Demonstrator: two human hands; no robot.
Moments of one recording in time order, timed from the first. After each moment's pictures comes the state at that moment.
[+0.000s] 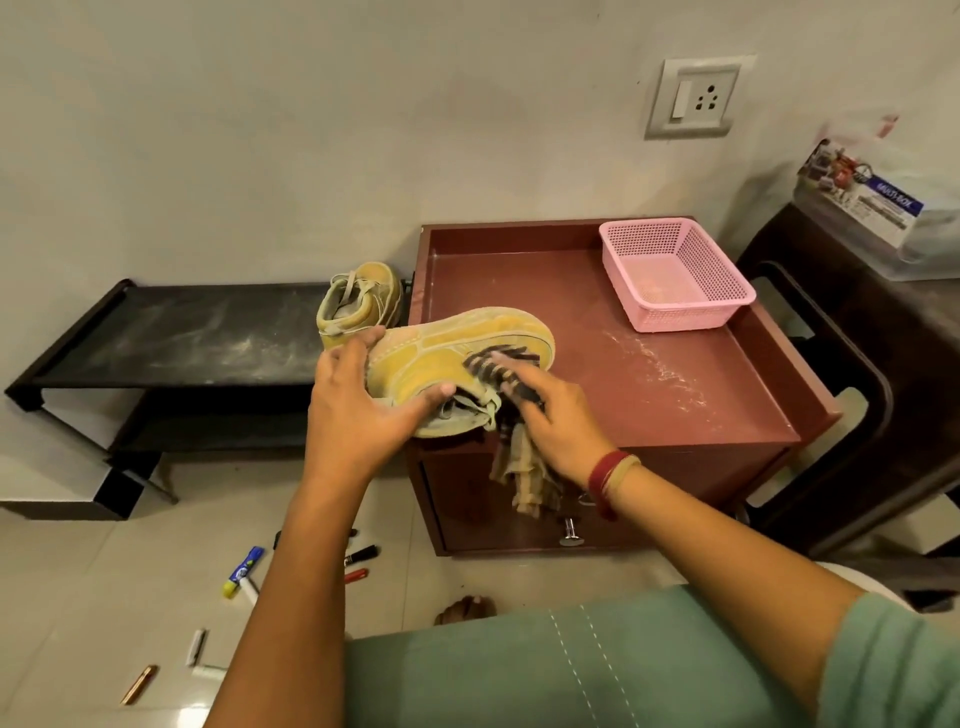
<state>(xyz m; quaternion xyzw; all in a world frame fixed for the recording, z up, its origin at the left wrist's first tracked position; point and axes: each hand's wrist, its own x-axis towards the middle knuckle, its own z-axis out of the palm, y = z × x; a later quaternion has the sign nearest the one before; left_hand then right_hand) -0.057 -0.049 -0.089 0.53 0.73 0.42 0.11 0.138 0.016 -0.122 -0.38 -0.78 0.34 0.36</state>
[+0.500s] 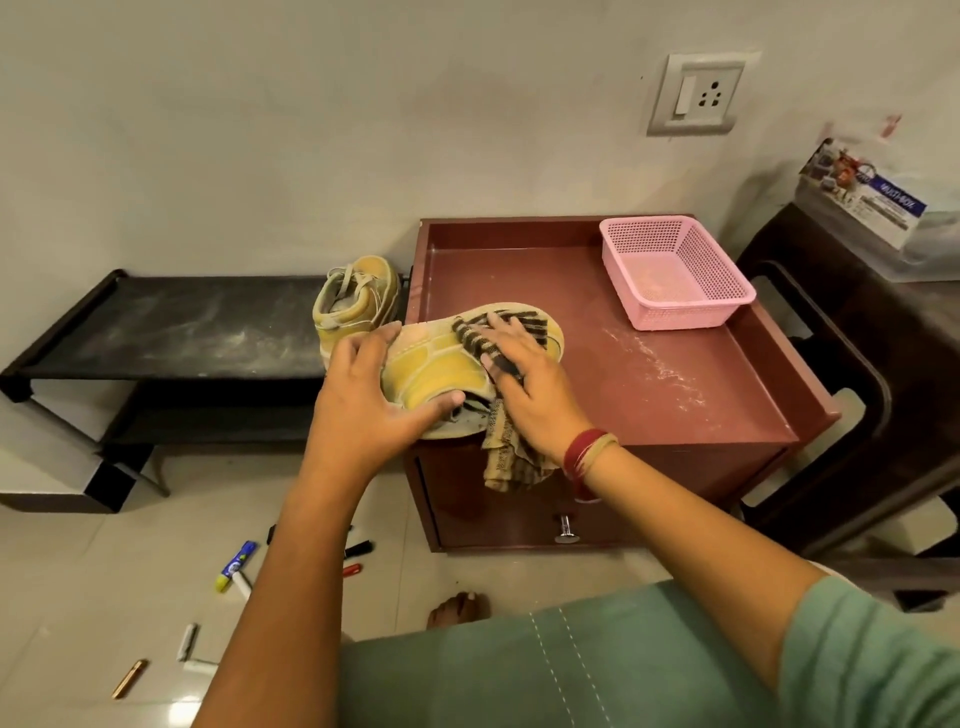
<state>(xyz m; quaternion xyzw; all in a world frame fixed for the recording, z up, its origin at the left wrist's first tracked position) -0.056 -0.044 -0.093 0.60 0.70 0.38 0.07 0.117 0.026 -0.107 -0.40 -0.78 0.33 0.35</state>
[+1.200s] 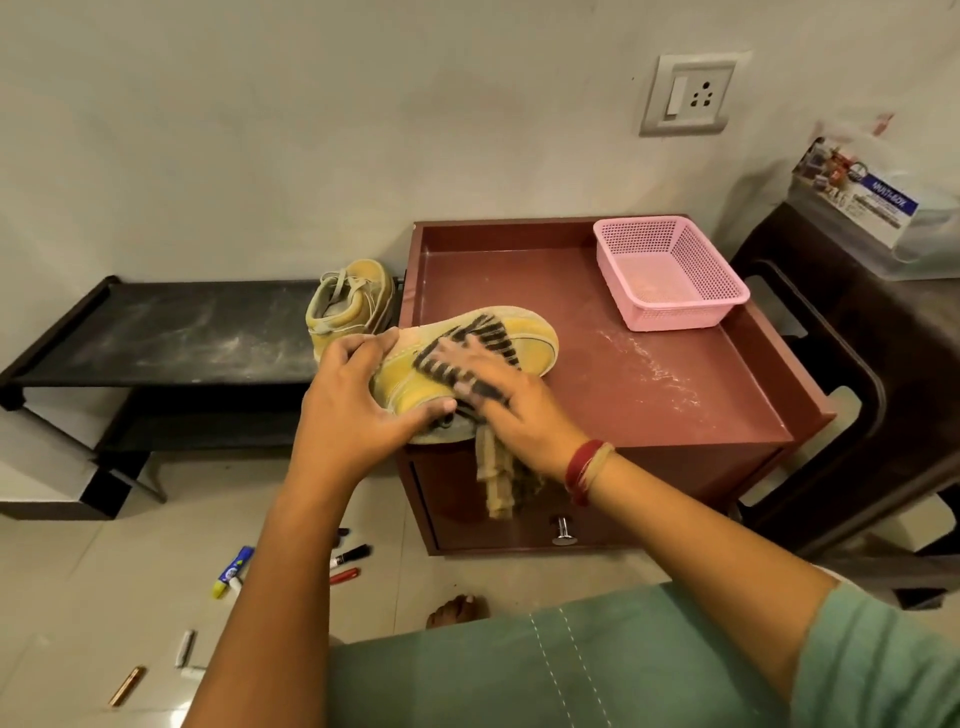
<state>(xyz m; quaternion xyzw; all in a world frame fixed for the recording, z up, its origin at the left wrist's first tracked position) -0.058 -0.044 -0.089 0.62 0.69 0.37 0.06 0.117 0.021 -0.113 -0.30 -0.81 0.37 0.33</state>
